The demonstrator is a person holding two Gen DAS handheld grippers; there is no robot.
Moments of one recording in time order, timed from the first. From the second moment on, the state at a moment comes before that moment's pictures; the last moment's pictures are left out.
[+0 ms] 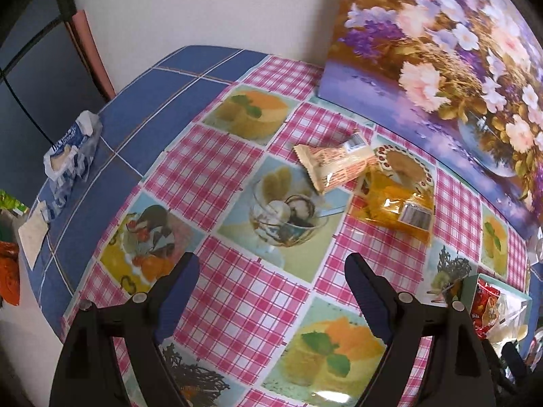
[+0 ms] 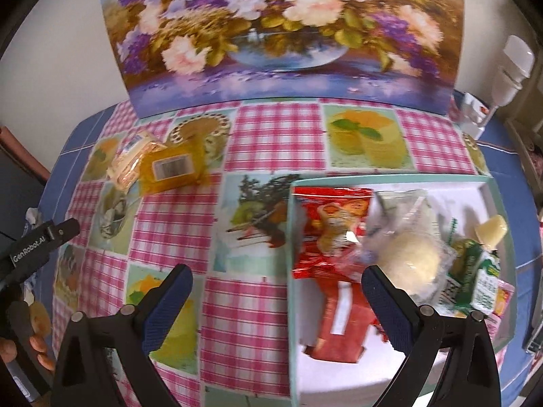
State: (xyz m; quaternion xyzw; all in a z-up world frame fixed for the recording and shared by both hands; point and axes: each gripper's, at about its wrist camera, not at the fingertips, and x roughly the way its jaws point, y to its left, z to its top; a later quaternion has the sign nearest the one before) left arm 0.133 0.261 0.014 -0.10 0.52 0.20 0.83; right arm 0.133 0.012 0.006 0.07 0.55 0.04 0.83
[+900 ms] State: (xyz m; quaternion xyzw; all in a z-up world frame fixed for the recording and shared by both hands) left arm 0.227 0.299 -0.003 0.00 0.51 0.04 0.86; right arm 0.236 0.083 -0.007 0.06 0.53 0.14 0.83
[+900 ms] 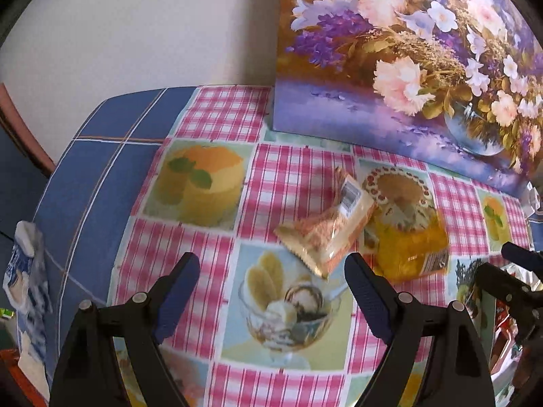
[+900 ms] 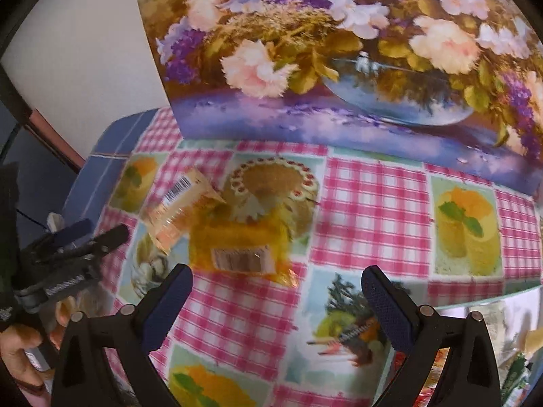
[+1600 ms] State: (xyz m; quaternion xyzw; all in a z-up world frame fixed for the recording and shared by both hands) left arm 0.277 0.272 -0.039 0.03 0.51 -0.03 0.86; right arm 0.260 0.140 -0.063 0.05 0.56 0.17 0.81
